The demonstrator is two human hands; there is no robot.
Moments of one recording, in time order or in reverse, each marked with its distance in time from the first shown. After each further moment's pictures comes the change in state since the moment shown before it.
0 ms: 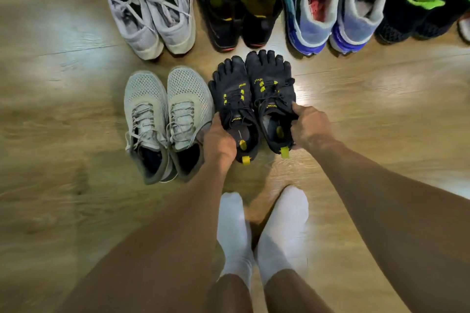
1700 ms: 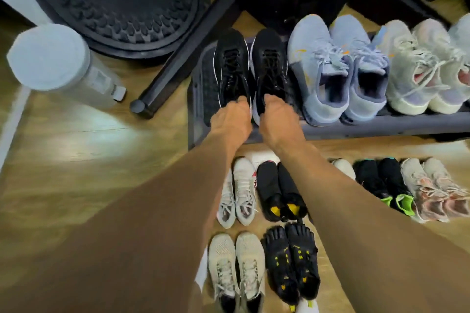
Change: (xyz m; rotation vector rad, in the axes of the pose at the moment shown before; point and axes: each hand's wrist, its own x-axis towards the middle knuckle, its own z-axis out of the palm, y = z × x) left_hand 0.132 0.328 -0.519 0.426 0.111 0.451; right_hand -0.063 -0.517 -0.341 -0.169 0.352 -0.470
